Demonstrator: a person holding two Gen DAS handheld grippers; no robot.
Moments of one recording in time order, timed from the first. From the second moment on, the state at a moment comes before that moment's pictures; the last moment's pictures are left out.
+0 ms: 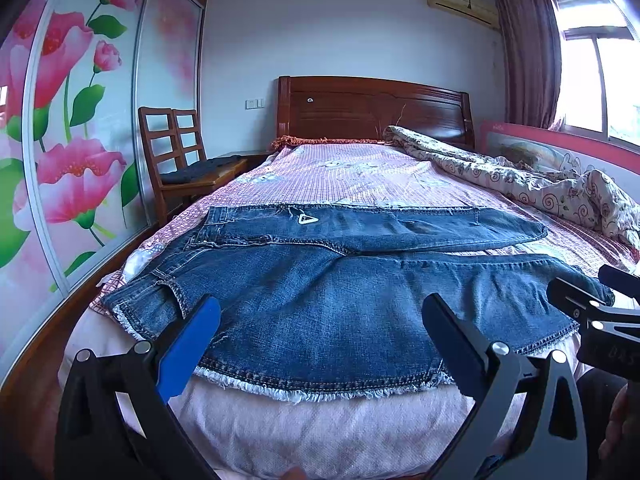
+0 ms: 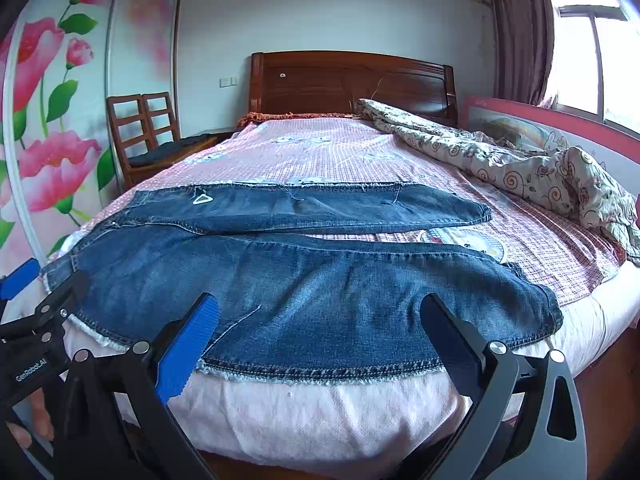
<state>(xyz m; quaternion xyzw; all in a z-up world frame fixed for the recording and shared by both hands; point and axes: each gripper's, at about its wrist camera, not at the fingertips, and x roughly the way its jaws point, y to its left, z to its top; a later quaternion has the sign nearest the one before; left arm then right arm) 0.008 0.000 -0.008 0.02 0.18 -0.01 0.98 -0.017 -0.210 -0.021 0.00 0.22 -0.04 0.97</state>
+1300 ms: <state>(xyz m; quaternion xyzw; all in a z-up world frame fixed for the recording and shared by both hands) 0.228 0.134 0.044 -0.02 0.36 -0.07 0.93 0.034 -0.233 -0.062 0.09 0.37 -0.01 0.92</state>
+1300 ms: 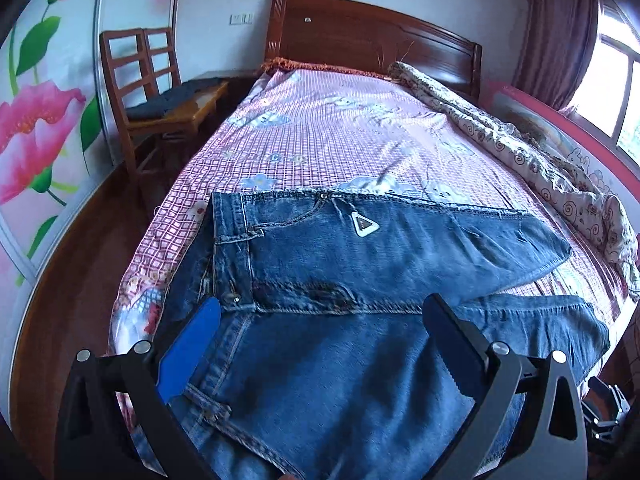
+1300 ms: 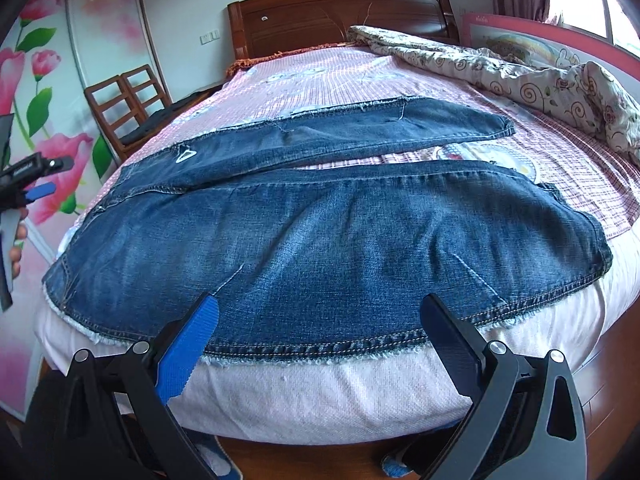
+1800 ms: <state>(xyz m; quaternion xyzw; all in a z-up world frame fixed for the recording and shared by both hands) 0.462 0.243 -0.052 -0.24 0.56 -0.12 0.78 0.092 -0.207 -0.068 0.07 0.42 0.01 0.90</state>
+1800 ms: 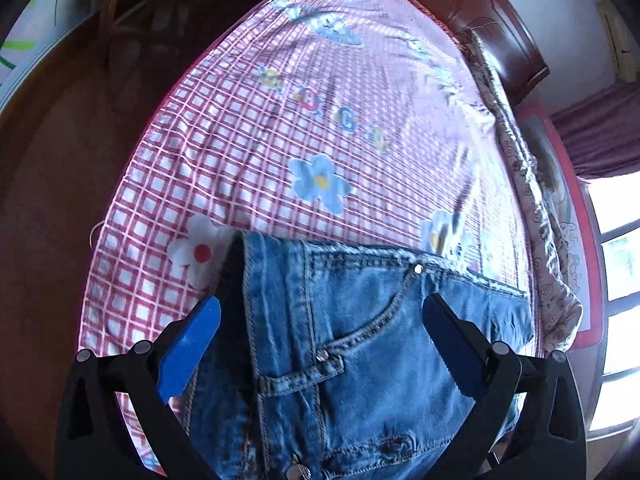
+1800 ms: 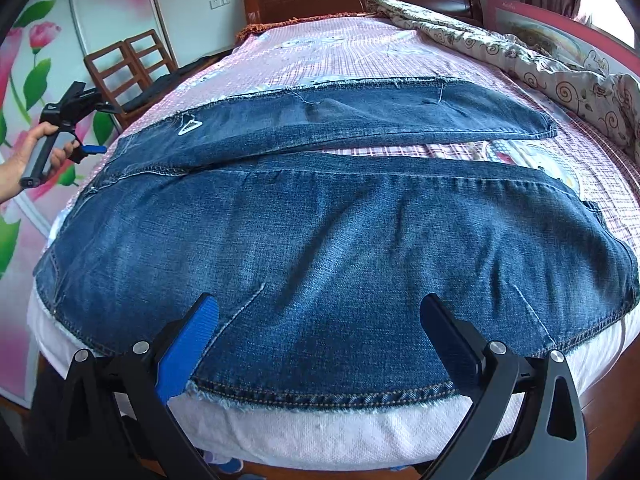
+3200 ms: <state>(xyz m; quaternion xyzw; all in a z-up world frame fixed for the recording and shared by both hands) 0.427 0.224 -0.036 -0.18 0.49 -0.03 0.85 0.309 -0.506 -0.004 0.15 0.50 -0.05 0.85</state>
